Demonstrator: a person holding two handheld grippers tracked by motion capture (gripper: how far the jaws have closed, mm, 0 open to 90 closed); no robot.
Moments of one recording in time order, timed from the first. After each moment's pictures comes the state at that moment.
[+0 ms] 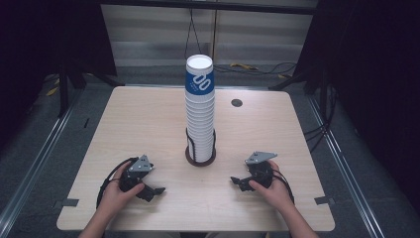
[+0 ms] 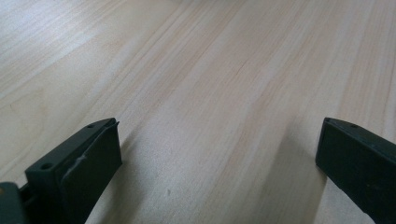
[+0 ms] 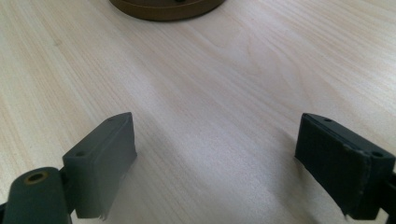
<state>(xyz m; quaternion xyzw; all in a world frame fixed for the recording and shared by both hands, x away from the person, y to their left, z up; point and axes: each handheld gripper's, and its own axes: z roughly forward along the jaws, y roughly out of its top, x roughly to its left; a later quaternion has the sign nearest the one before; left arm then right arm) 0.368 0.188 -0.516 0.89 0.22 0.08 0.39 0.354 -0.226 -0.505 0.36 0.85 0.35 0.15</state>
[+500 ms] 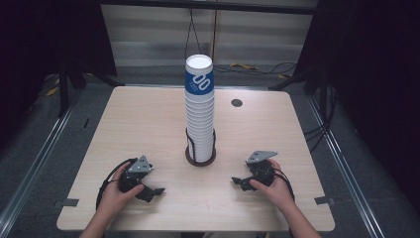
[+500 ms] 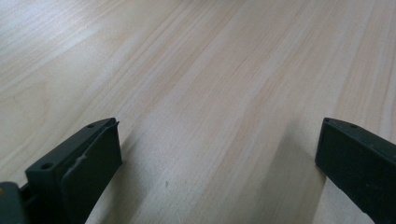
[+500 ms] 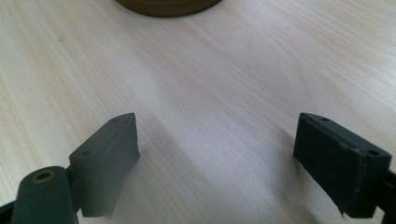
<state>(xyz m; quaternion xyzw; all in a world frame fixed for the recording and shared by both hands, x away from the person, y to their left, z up) 0.366 0.190 -0.515 0.89 0.23 0.08 0.38 0.356 -0.229 -0.500 0.36 0.86 0.34 0.14</state>
